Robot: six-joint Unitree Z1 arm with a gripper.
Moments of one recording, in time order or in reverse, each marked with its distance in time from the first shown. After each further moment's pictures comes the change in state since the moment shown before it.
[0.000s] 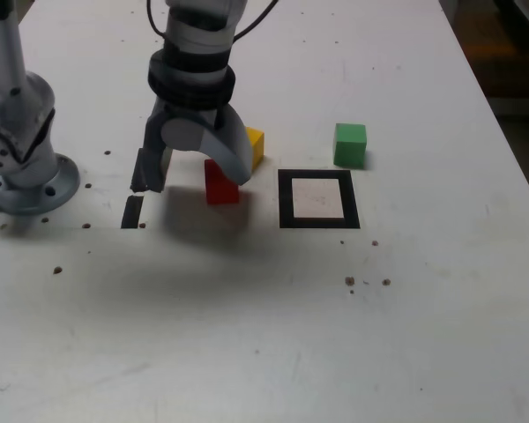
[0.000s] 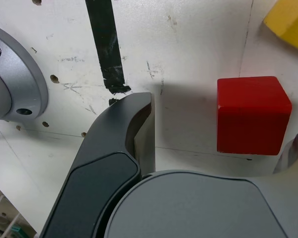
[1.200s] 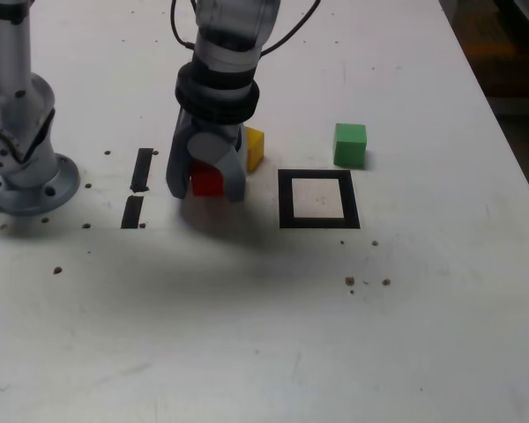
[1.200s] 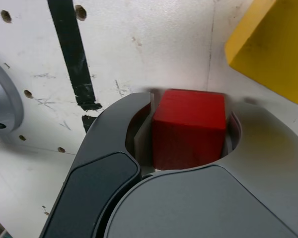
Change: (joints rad) arm 0.000 0.090 -0.042 -0.032 0.053 -0.018
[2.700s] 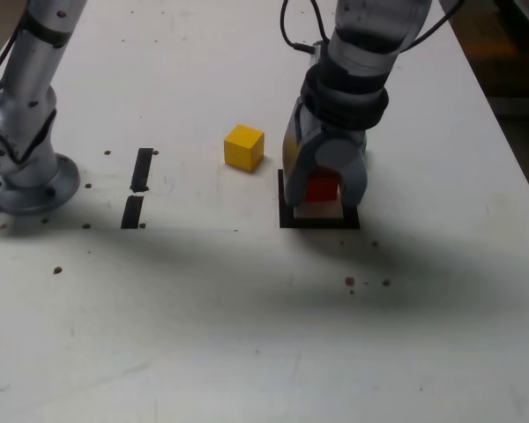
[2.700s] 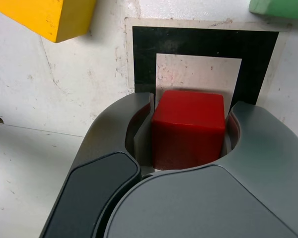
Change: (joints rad) arm -0.045 0.315 -0.598 0.239 0.010 -0.088
